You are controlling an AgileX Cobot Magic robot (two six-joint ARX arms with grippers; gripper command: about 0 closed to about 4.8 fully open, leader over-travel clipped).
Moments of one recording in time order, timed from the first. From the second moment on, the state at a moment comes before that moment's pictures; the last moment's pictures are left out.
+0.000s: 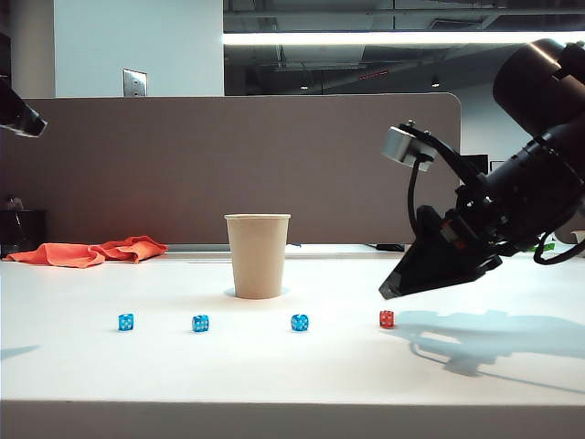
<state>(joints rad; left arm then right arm) -0.21 0.60 0.49 -0.36 0.43 0.23 0.36 1.54 0.63 0.18 -0.52 -0.42</state>
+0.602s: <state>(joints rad) -0.21 0.60 0.49 -0.36 0.43 0.23 0.36 1.56 0.63 0.16 -0.52 -0.54</state>
